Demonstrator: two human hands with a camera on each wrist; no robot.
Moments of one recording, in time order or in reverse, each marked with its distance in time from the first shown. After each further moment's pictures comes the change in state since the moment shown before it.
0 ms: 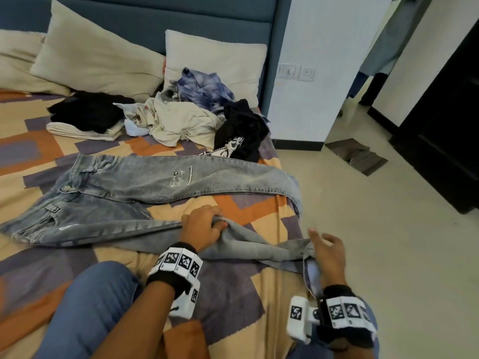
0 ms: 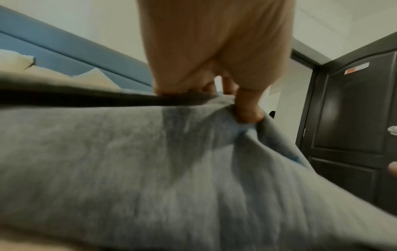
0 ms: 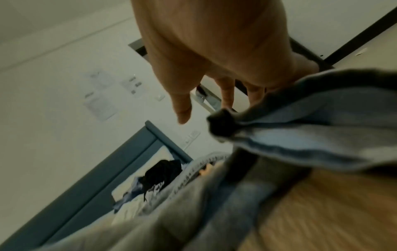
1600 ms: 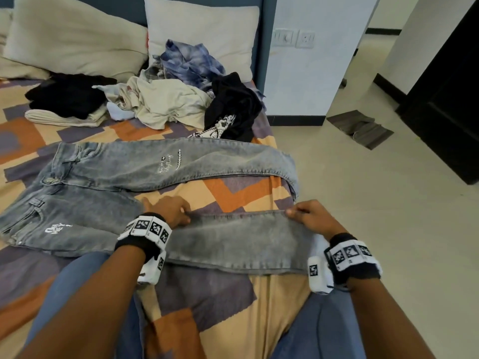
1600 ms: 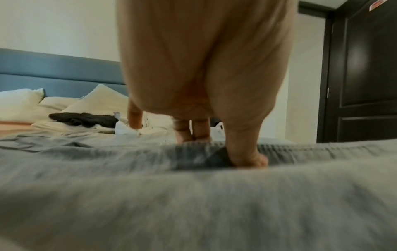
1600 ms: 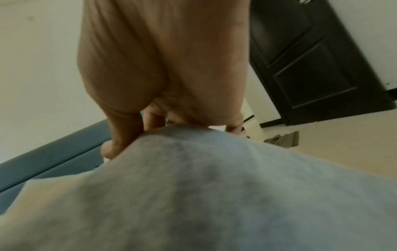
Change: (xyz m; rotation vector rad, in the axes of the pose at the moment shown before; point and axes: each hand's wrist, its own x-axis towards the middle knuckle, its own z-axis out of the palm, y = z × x) left_hand 0.025 -0.031 -0.025 0.473 -0.428 -0.353; right_hand 0.052 -0.042 -0.001 -0.485 -0.719 -0.468
